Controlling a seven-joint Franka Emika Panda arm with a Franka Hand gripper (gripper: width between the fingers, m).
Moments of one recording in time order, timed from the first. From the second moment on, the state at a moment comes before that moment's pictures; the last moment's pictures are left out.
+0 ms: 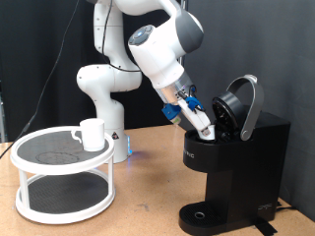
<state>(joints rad) 0.03 -0.10 0.00 -2.31 0.78 2.17 2.11</state>
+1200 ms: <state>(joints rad) 0.01 -0.17 0.00 -2.37 0.78 2.14 2.08</state>
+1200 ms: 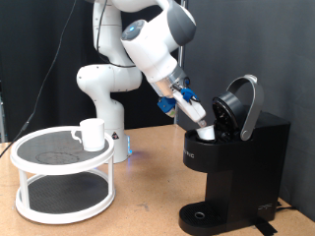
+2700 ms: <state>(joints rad) -0.02 -0.24 -0.05 -2.39 0.87 2.06 2.00</state>
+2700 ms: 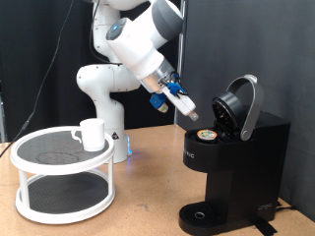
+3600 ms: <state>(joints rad) -0.03 -0.32 -0.11 -2.22 0.92 1.92 2.08</state>
